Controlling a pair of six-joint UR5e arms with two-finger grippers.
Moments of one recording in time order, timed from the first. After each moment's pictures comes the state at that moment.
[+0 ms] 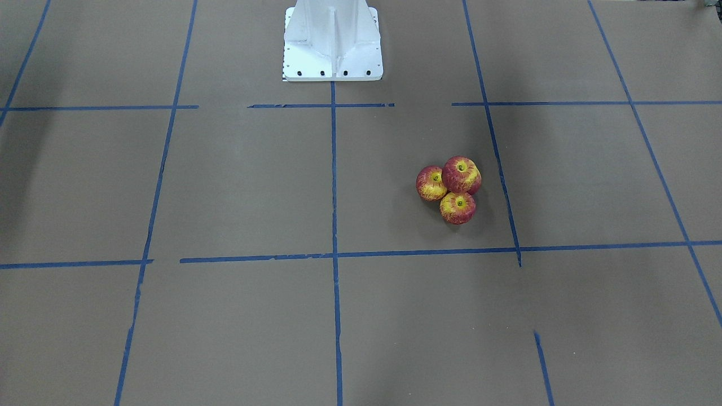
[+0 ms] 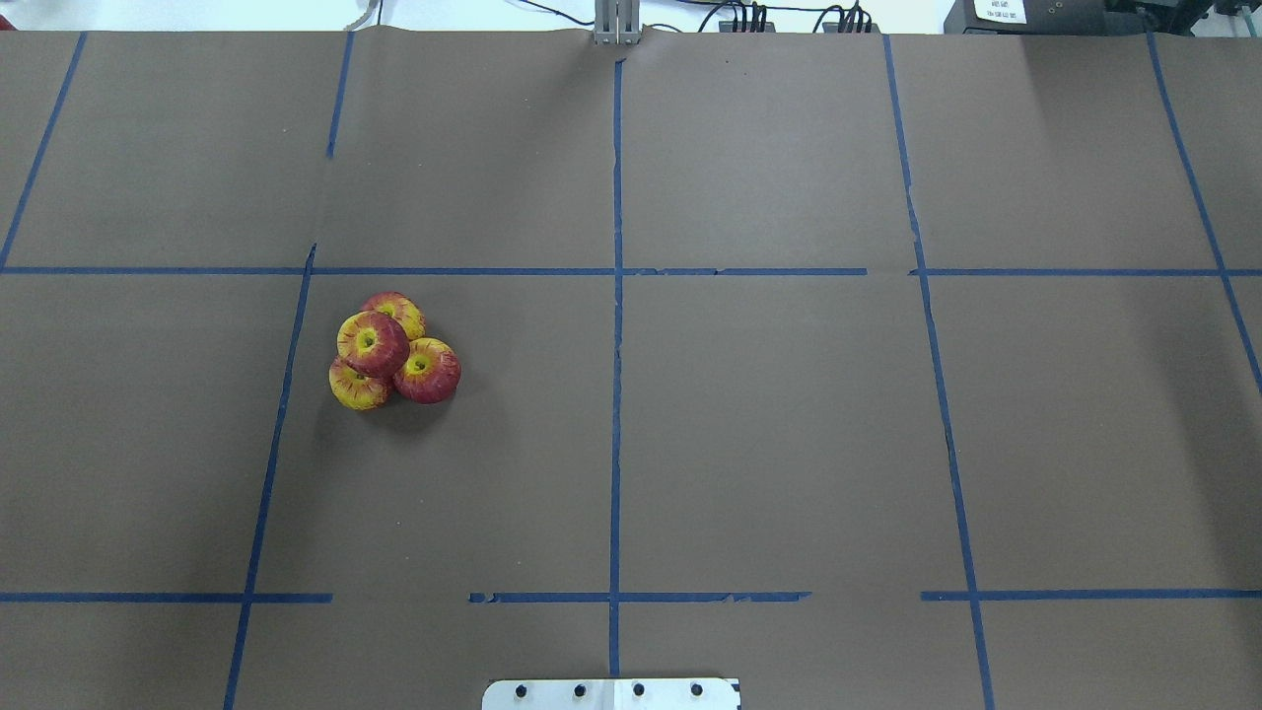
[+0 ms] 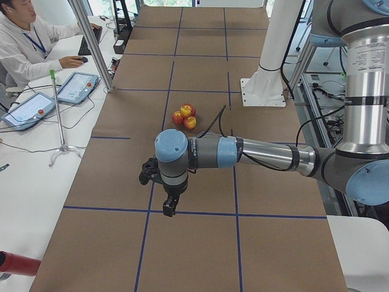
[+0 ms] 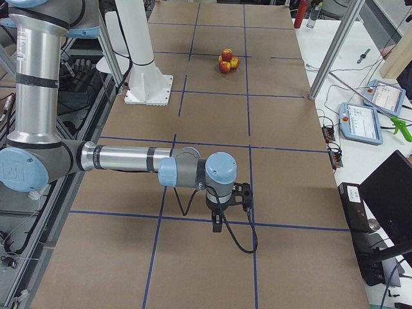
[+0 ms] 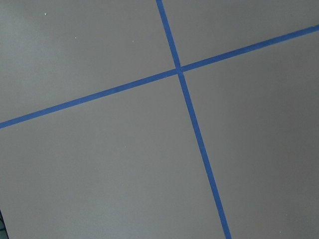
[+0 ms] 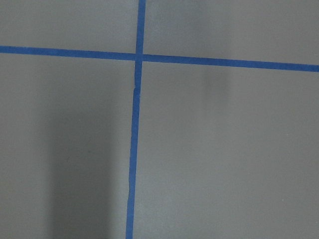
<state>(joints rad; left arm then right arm) -1.66 -1.50 -1.79 -1.38 -2.30 0.38 1.59 -1.71 1.71 -1.58 2.29 -0.06</state>
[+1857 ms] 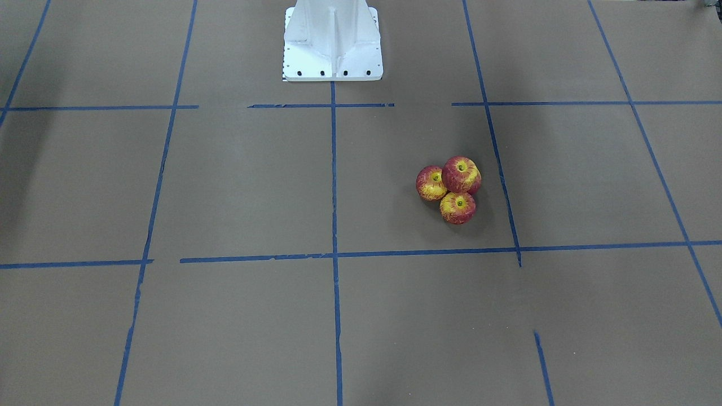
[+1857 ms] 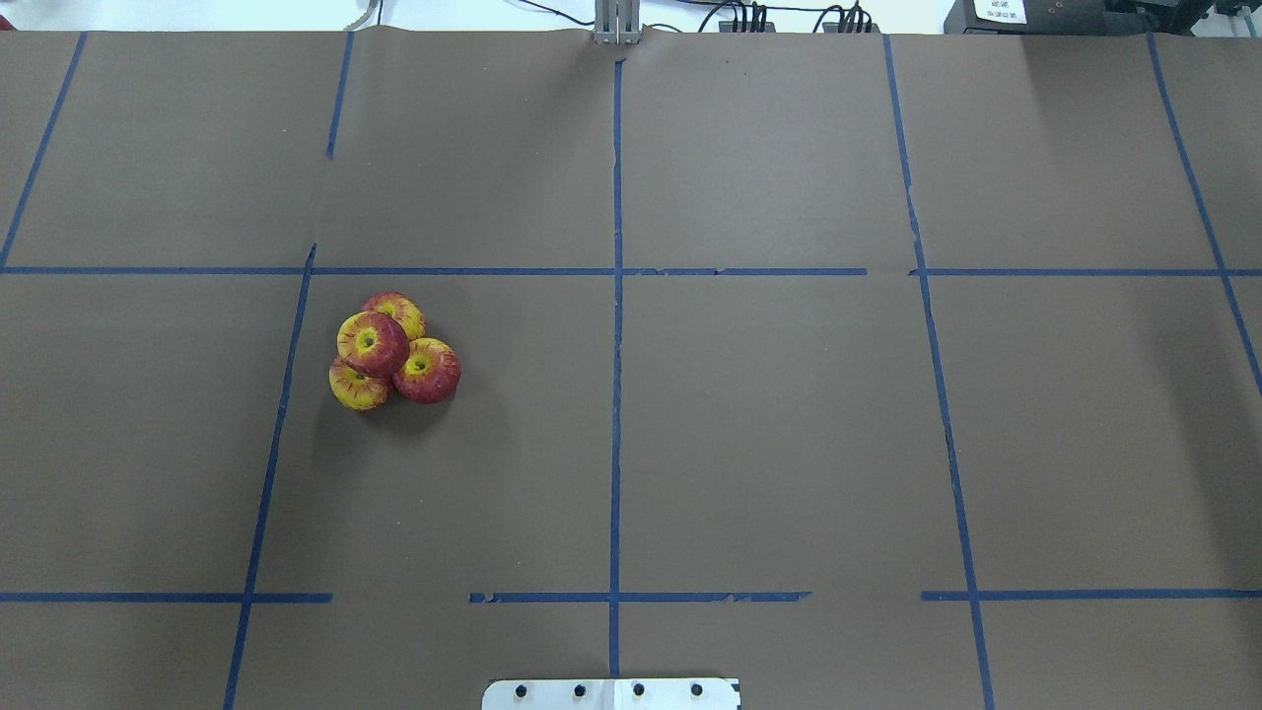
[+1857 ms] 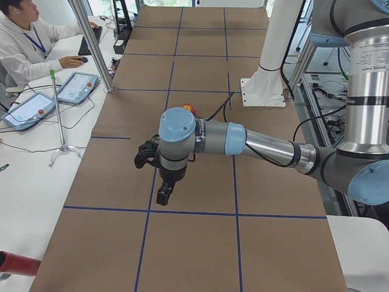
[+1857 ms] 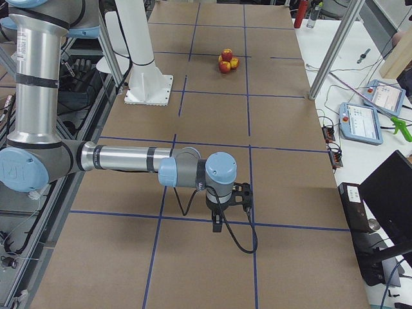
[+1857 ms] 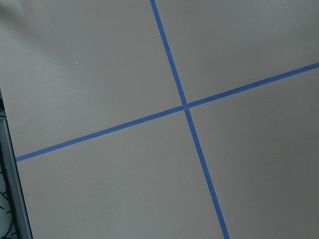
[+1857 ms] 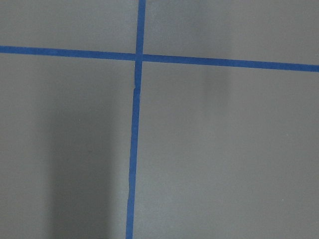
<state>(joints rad) -1.73 -1.52 -1.88 -1.38 -2.29 0.37 1.59 -1.71 1.71 -1.58 2.29 -0.06</state>
